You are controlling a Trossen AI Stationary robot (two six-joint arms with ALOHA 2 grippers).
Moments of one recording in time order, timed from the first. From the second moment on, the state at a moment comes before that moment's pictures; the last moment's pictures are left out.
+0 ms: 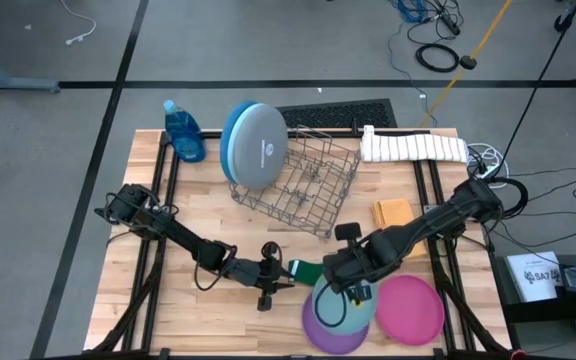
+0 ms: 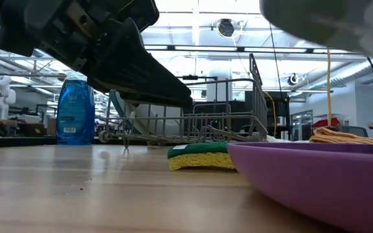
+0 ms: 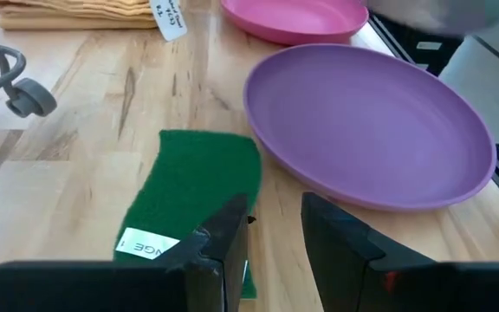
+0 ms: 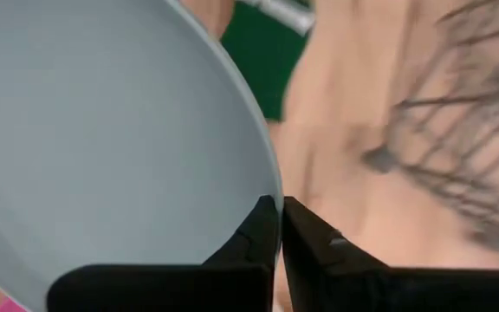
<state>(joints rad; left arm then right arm) -0.45 1.85 0.78 0.61 -0.25 -0.23 0.47 1.76 1.62 -1.23 0.18 0.31</state>
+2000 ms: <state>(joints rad) -0.48 1.84 0.78 0.86 -0.30 -0.12 0.14 1.70 1.88 -1.48 1.39 0.37</state>
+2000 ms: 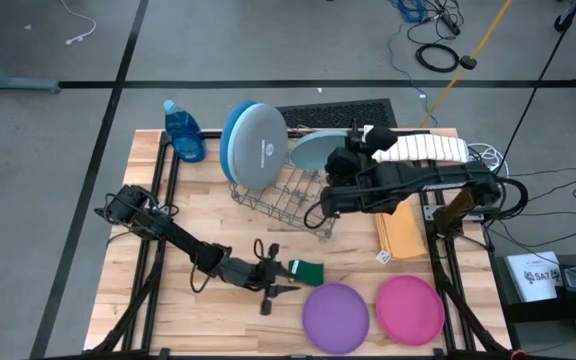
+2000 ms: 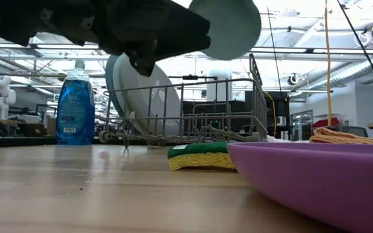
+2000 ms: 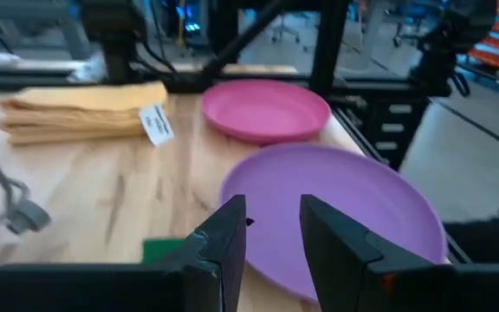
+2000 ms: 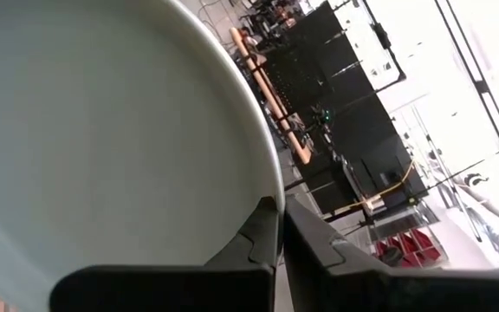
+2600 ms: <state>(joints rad) -0.39 1.51 0.87 0.95 -0.48 0.22 0.17 1.39 1.40 -0.67 1.18 -0.24</state>
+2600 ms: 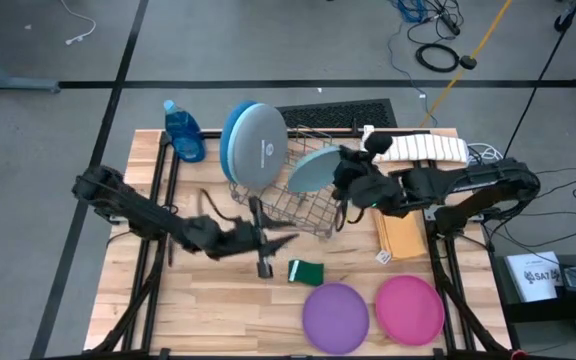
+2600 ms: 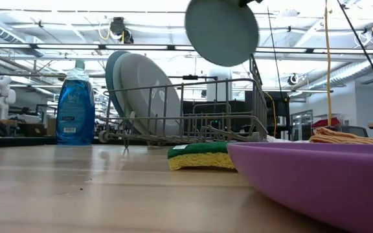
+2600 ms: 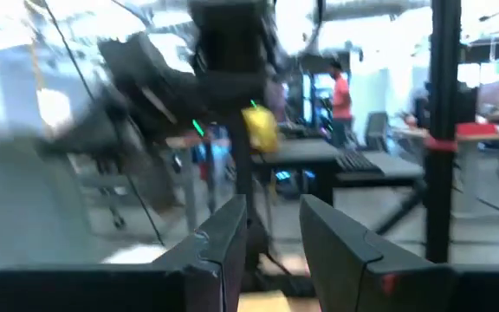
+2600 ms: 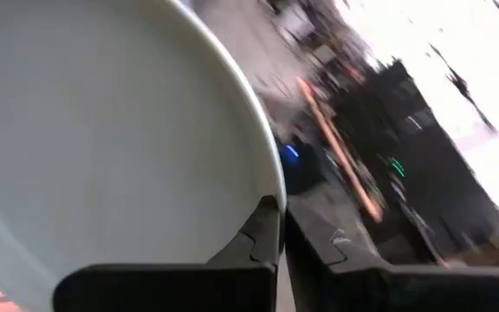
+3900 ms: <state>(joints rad) -0.36 1.40 1.45 -0.40 -0.57 0.95 -0.18 1.40 1.40 -0.45 -0.29 -0.45</state>
